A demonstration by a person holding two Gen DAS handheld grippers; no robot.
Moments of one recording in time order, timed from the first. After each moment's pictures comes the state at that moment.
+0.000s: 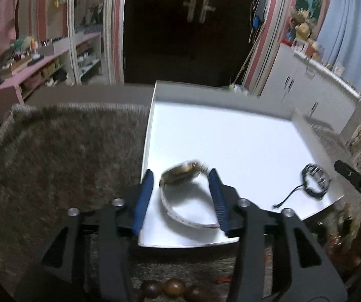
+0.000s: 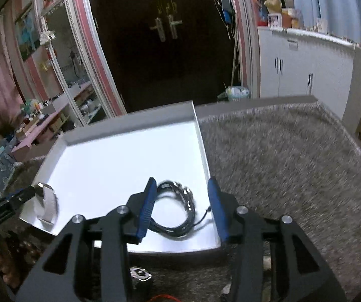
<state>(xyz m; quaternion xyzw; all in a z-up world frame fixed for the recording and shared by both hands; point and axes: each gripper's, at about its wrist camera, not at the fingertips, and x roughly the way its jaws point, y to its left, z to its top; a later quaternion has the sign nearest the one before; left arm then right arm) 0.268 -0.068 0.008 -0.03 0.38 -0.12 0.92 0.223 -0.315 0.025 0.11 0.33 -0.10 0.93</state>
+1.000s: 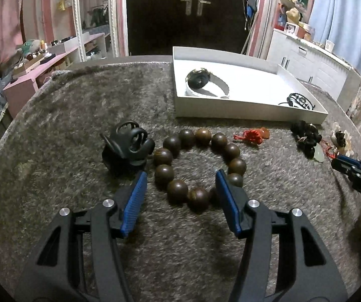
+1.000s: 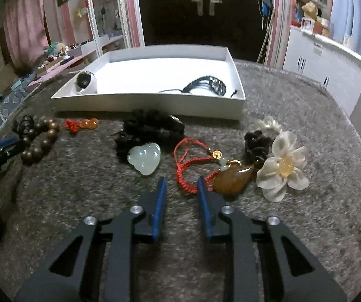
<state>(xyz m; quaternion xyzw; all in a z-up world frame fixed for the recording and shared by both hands) 0.114 -0.014 -0.031 0.01 0.39 -0.11 0.91 0.103 -0.253 -0.020 0.01 0.41 -0.03 0.91</state>
